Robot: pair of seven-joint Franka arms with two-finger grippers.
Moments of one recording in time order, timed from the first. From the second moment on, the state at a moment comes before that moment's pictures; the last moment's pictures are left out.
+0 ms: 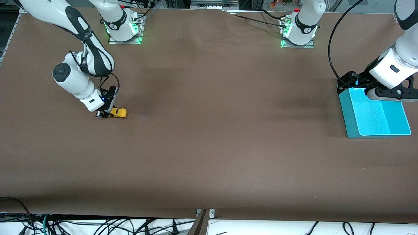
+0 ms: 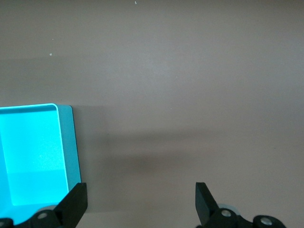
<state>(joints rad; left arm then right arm) -0.04 0.02 -0.03 -1.68 -0.02 1.69 -0.02 -0.20 0.30 0.22 -2.40 0.01 2.78 -1.45</state>
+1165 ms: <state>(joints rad) -0.04 0.02 -0.03 -1.67 -0.02 1.67 -0.02 -0.19 0.36 0.36 -2.33 0.01 2.73 -1.41</state>
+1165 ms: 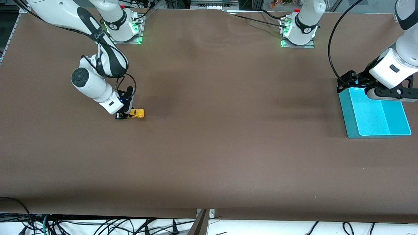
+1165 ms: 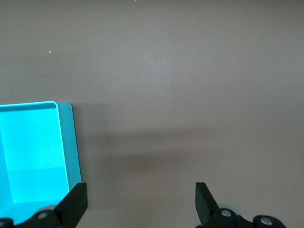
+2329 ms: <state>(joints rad) -0.04 0.02 -0.03 -1.67 -0.02 1.67 -0.02 -0.24 0.35 0.14 -2.32 0.01 2.73 -1.64</state>
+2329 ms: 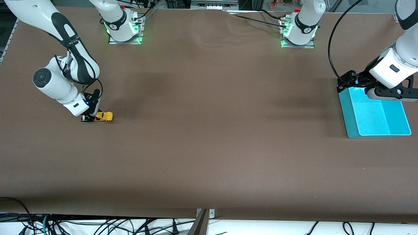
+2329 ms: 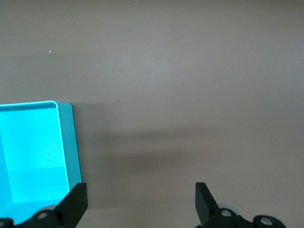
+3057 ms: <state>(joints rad) -0.04 0.02 -0.03 -1.67 -0.02 1.67 -0.02 -0.24 0.34 0.21 -2.17 0.01 2.52 -1.63</state>
